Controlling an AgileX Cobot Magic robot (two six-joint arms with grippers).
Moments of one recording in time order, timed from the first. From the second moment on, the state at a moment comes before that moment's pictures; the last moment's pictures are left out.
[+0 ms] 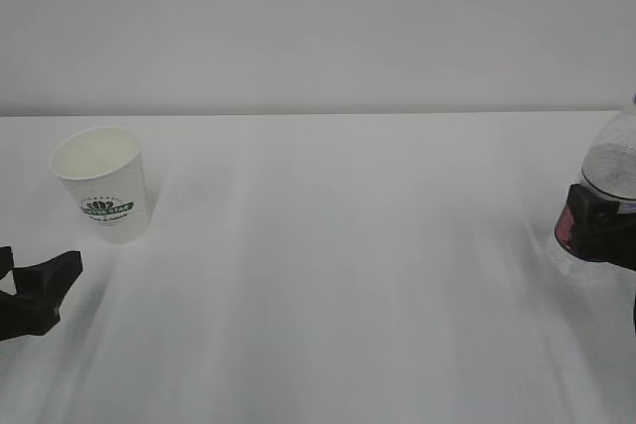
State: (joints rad) left arm -0.25 1.71 -0.10 -0.05 -1.15 -0.13; right arm 0.12 1.74 -0.26 0.18 -1.10 -0.06
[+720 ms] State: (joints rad) left arm -0.25 1.71 -0.10 -0.05 -1.15 -0.13; right arm 0.12 1.90 -0.34 0.22 -1.13 -0.11
